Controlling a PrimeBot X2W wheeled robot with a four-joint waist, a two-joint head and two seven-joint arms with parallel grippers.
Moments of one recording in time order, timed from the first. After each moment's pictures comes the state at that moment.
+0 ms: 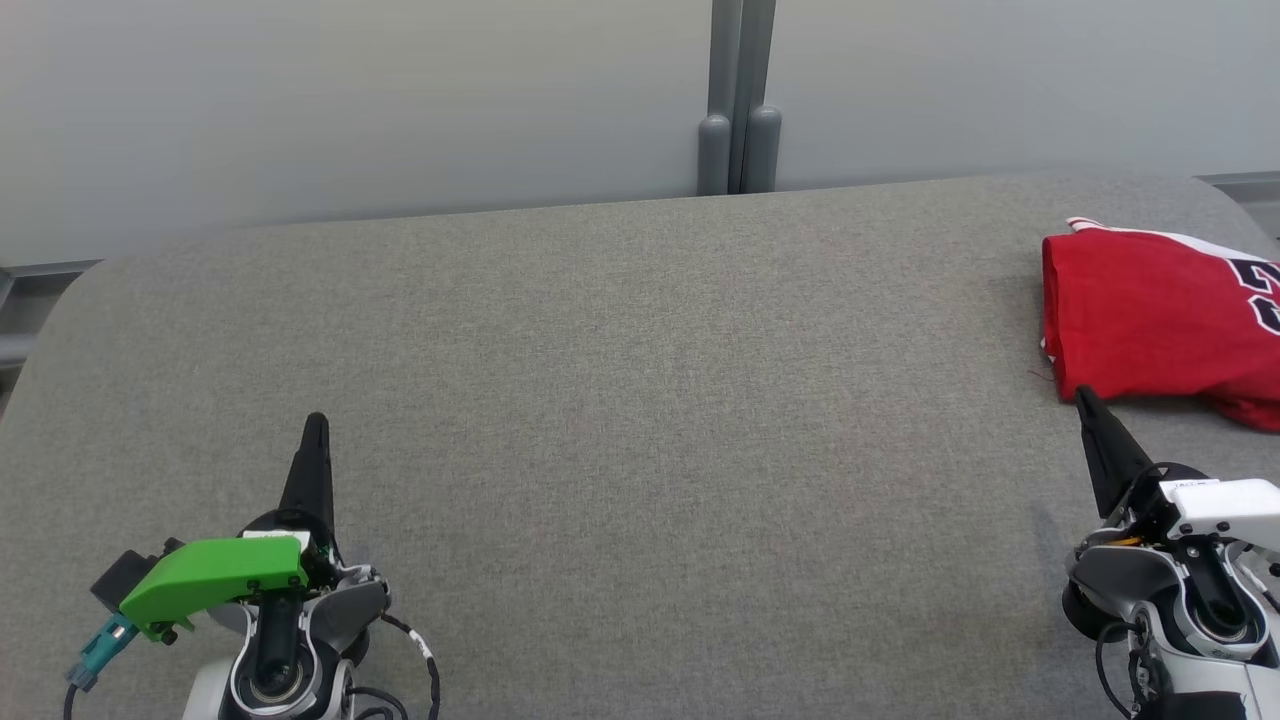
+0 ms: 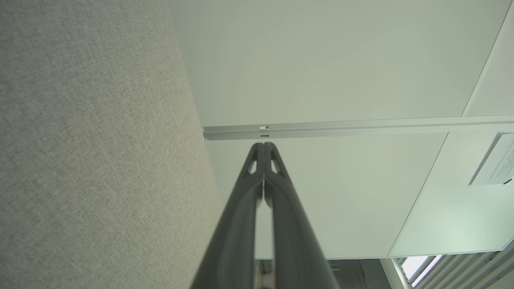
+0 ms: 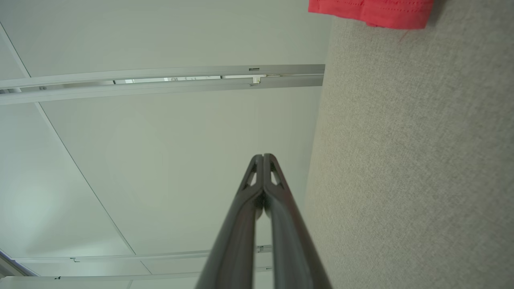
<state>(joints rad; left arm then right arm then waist) -0.21 0.05 -0.03 0.35 -1.63 -0.13 -0.03 -0.25 -0.05 -0.29 0.39 1.55 0.13 0.27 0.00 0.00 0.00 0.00</state>
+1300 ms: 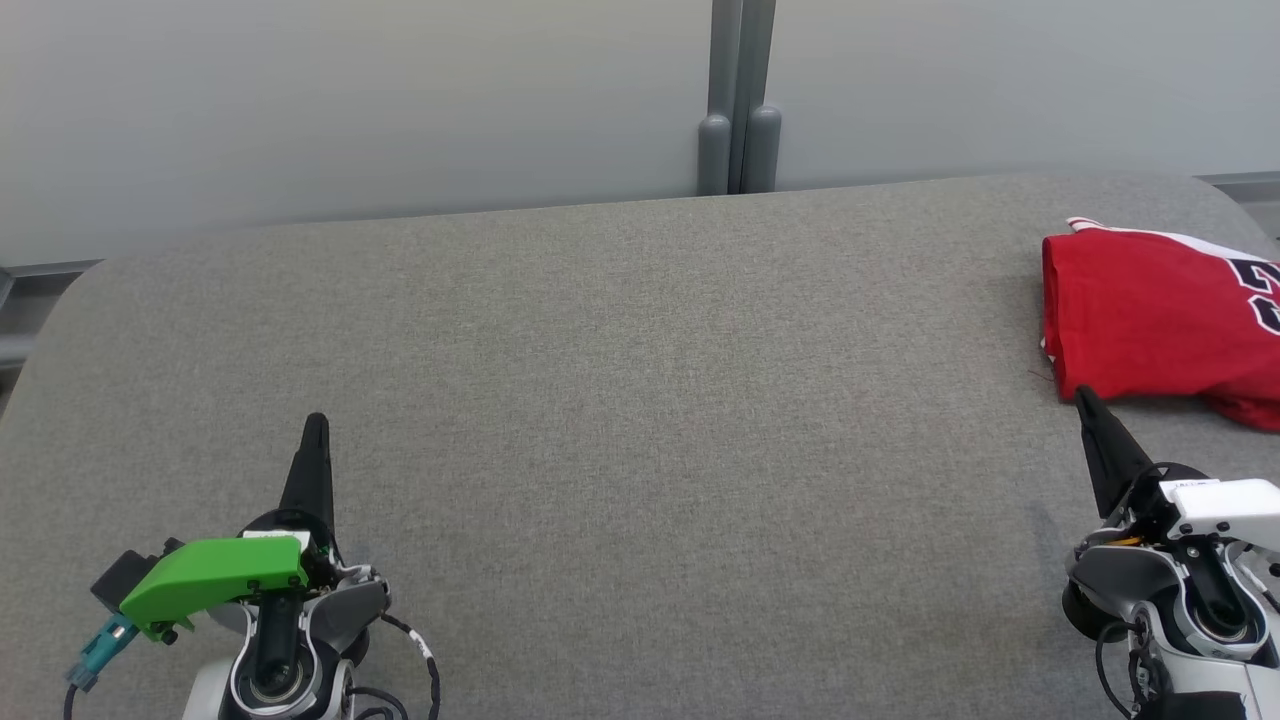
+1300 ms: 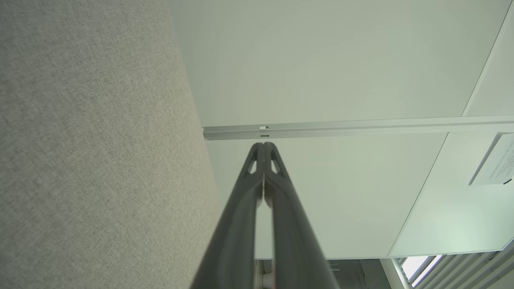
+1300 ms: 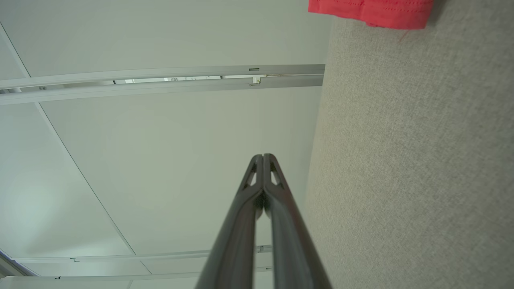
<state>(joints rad) -0.21 0.05 -0.03 0.35 -1.63 -0.13 -0.03 -0.25 -0.05 -0.29 0.39 1.55 0.13 0.27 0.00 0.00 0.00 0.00</state>
